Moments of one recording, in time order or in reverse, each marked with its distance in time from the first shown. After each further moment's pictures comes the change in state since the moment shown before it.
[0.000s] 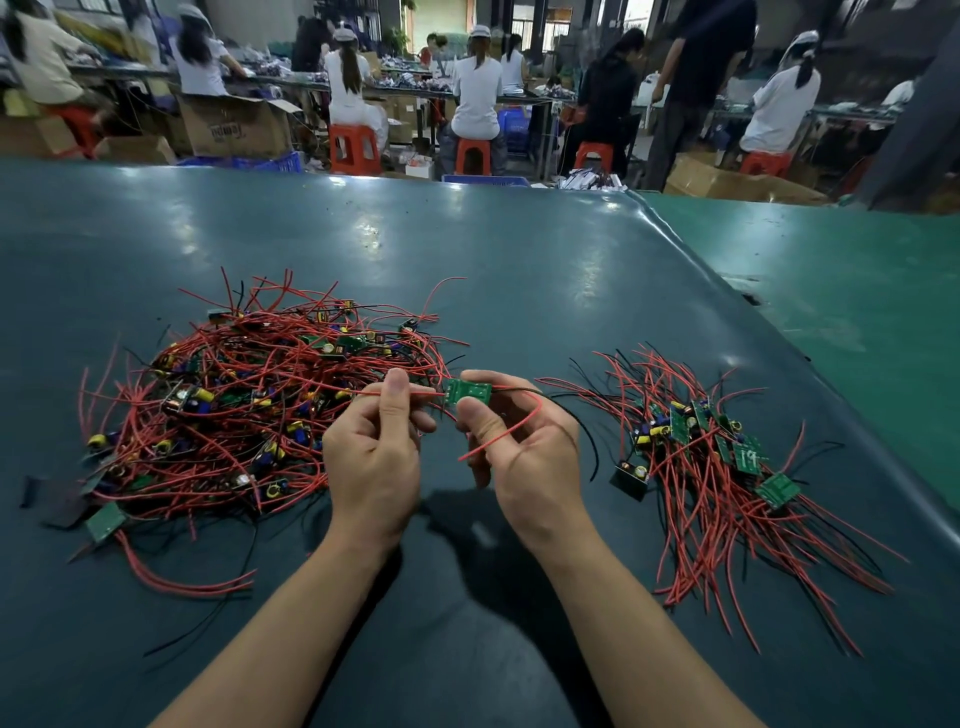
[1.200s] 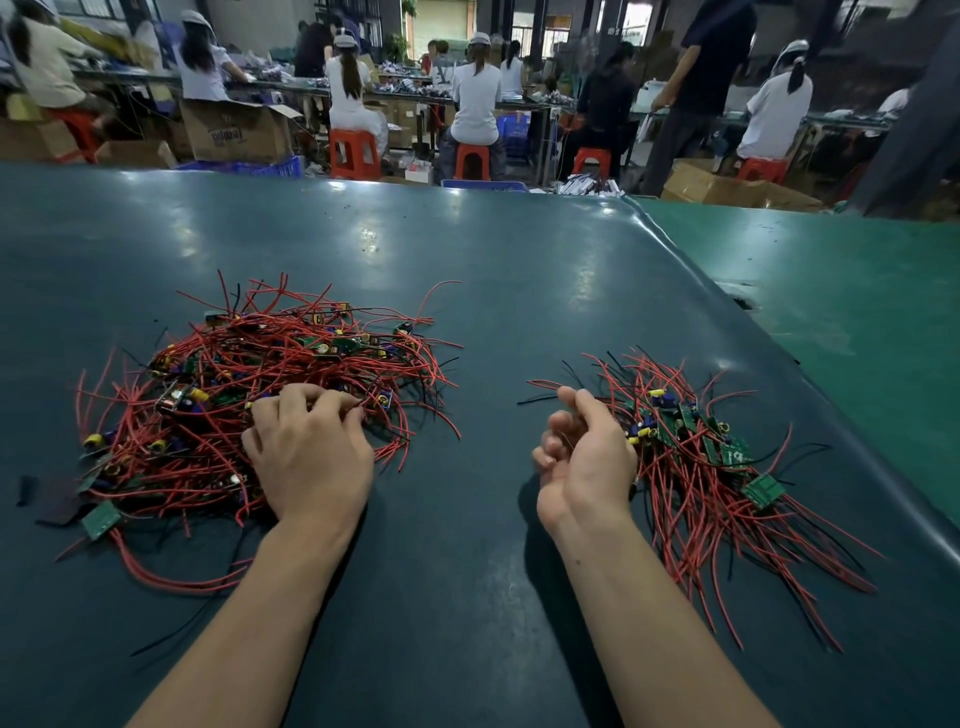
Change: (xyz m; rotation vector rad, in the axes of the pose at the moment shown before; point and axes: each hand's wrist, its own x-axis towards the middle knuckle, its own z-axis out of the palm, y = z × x) left_hand 0.022 -0.010 -0.037 1.188 0.078 0.158; right_hand 0.019 -0.007 -0.030 0.466 0.595 0.454
